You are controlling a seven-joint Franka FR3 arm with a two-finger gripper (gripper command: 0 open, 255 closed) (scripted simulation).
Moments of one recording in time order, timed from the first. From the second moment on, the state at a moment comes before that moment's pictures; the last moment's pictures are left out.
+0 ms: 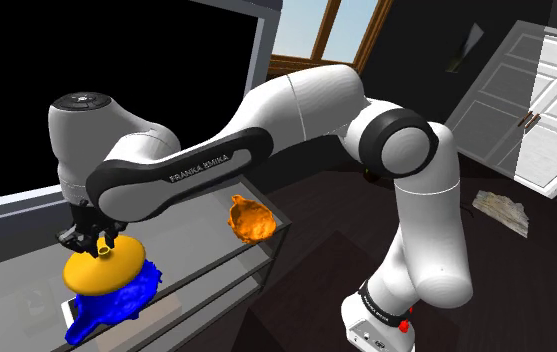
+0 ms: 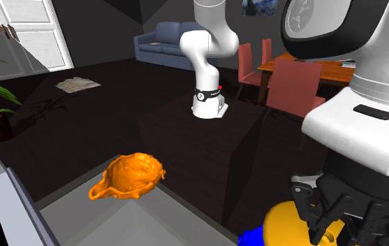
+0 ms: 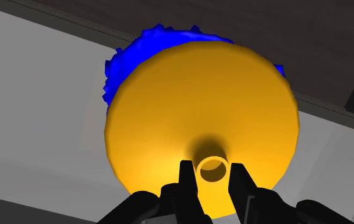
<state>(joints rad) 0.48 0.60 0.35 -1.54 -0.24 2.16 0.71</state>
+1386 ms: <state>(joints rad) 0.50 0.69 0.33 -1.57 -0.28 2.27 0.73</state>
